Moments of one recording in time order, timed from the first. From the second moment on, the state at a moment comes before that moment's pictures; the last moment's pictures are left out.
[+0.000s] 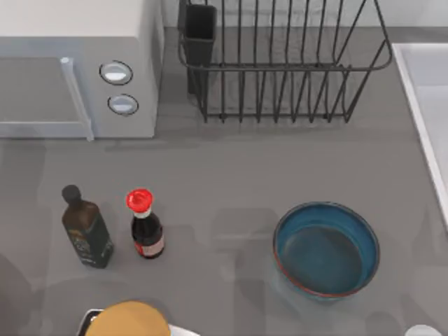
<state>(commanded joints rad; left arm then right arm) 0.13 1.58 1.10 -1.23 -0.38 -3.05 0.00 0.00 0.00 0.00 0.00 0.00</state>
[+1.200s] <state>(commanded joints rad) 0.15 1.58 1.05 -1.17 -0.38 -3.04 0.00 0.00 0.00 0.00 0.00 0.00</state>
